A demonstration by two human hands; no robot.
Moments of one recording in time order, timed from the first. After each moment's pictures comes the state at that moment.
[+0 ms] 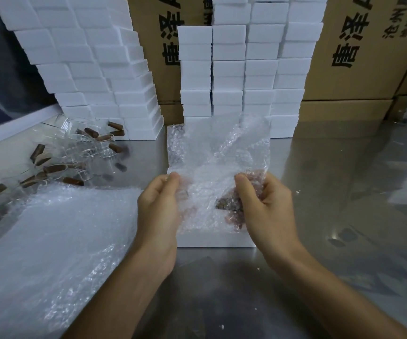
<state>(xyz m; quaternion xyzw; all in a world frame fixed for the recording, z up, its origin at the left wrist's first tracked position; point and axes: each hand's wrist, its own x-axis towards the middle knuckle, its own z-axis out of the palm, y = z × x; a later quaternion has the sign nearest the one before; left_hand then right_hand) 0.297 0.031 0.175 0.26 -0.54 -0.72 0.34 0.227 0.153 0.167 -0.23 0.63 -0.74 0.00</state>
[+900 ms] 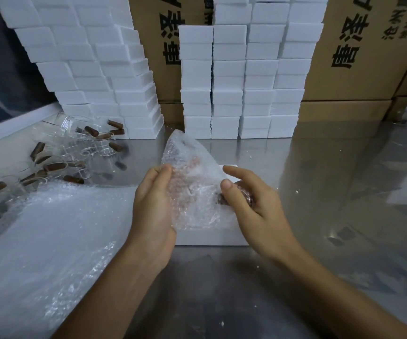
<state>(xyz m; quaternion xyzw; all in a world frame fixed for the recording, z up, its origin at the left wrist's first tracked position) 0.302 0.028 0.183 0.17 -0.51 -0.77 0.34 0.220 0.158 0.154 -0.36 0.70 -0.62 0.00</state>
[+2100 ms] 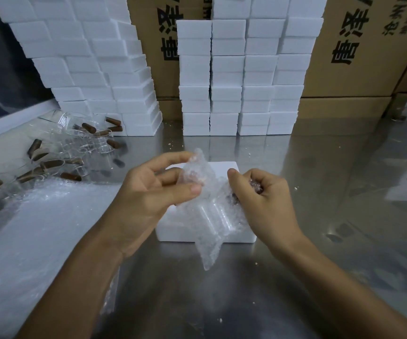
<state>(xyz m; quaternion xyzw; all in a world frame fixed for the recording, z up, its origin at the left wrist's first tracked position) 0.322 -0.002 0.194 -0.03 -0.67 -0.71 0.20 0.212 0.155 0.162 -0.27 0.70 -0.67 -0.03</state>
